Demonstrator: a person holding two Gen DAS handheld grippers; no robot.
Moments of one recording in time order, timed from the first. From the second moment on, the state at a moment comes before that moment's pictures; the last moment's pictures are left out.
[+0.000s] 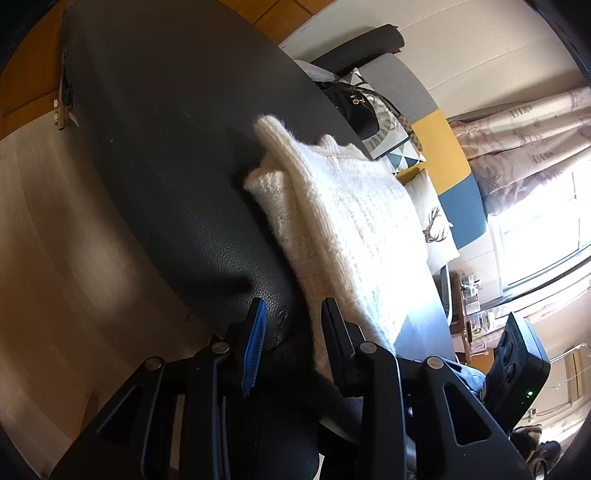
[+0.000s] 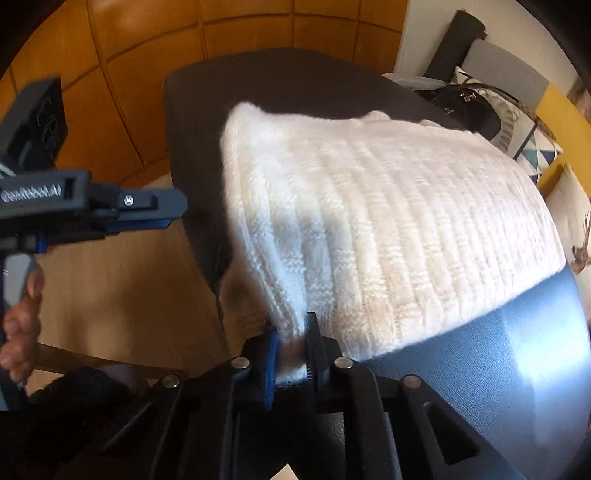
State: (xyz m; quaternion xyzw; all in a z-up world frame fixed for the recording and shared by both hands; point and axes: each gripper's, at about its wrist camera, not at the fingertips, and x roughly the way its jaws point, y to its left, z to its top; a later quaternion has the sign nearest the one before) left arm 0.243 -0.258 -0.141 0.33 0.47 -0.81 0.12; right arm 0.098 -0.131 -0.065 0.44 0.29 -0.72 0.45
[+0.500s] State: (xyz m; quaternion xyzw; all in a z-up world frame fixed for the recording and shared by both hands) left arm 0.228 -0.287 -0.123 0.28 0.50 -0.81 0.09; right arm 0.096 -0.119 -0.055 0.47 0.18 -0.70 0.51
